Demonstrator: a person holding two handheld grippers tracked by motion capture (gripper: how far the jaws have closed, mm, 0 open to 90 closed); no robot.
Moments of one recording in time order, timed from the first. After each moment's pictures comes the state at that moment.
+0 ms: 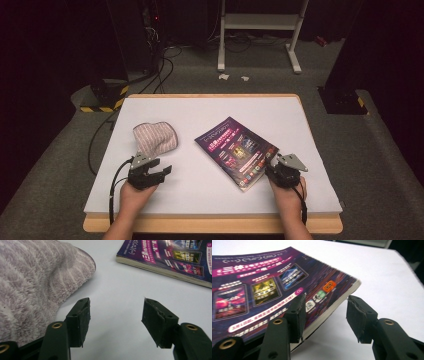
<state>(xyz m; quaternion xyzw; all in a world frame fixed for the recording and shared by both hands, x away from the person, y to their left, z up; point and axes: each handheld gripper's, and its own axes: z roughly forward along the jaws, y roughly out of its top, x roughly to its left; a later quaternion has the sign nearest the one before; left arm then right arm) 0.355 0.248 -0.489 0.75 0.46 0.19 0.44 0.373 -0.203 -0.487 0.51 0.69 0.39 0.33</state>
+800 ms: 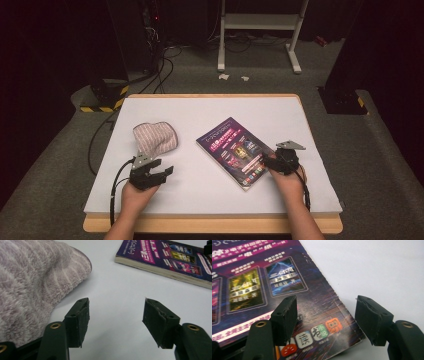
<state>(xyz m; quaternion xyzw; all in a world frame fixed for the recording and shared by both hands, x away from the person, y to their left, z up) 0.355 0.242 -0.489 0.75 0.46 0.19 0.44 0.433 -0.218 -0.500 0.52 0.74 0.35 0.24</state>
